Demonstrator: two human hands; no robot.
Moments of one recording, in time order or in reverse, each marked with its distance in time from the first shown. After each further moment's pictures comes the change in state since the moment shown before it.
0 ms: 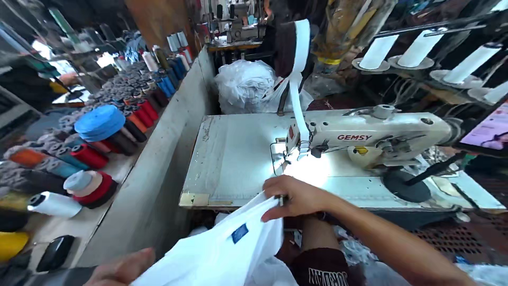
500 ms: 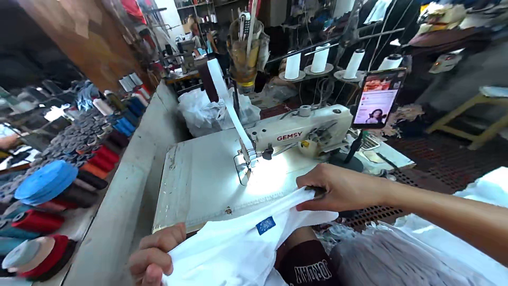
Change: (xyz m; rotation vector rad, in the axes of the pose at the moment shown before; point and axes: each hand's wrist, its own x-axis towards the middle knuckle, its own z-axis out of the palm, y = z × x) left_hand 0.089 -0.076 0.124 -0.305 -0.044 0.294; right_hand -0.152 -0.096 -0.107 -0.331 0.084 0.328
